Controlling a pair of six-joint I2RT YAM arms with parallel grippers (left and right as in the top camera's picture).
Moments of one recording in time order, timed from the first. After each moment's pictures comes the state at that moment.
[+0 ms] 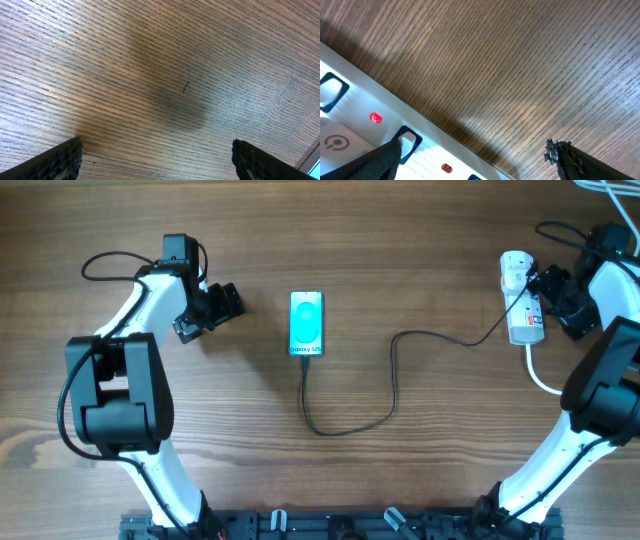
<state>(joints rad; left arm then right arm) 0.02 2.03 1.37 -0.71 0.13 -0.42 -0.40 2.15 1.60 -0.82 0.06 0.51</state>
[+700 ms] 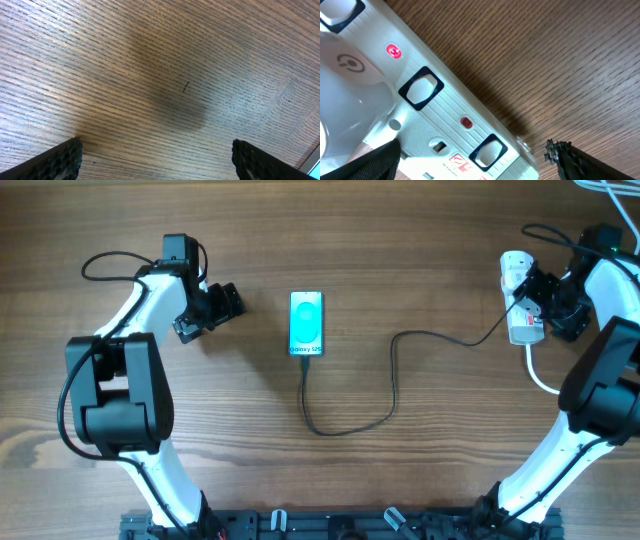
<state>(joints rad) 0.02 2.03 1.37 -0.71 0.13 -0.42 -0.38 2.14 1.61 -0.90 -0.02 0.36</state>
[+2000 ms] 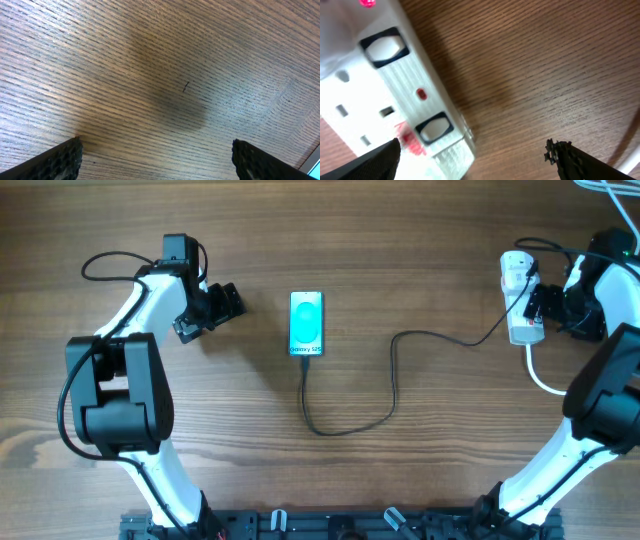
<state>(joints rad) 0.02 2.03 1.37 -0.71 0.13 -0.42 -0.41 2.08 1.58 -0.94 0.07 -0.01</state>
